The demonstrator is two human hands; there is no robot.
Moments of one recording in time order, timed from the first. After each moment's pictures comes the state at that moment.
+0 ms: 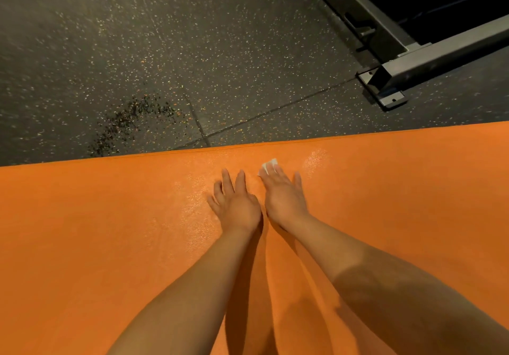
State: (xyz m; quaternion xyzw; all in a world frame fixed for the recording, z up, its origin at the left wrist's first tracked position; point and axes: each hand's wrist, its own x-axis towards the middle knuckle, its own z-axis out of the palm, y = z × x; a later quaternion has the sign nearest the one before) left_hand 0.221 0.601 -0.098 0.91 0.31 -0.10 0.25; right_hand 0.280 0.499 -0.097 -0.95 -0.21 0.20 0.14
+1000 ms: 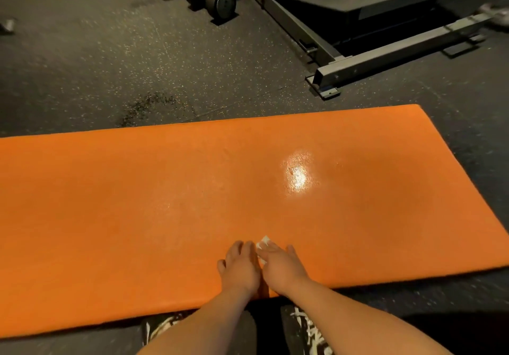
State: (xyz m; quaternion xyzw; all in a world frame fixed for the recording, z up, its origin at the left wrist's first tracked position) left_hand -0.084 0.422 -0.024 0.89 0.26 -0.24 0.27; right_hand -0.032 0.307 -0.025 -0.89 -0.23 0.37 0.13
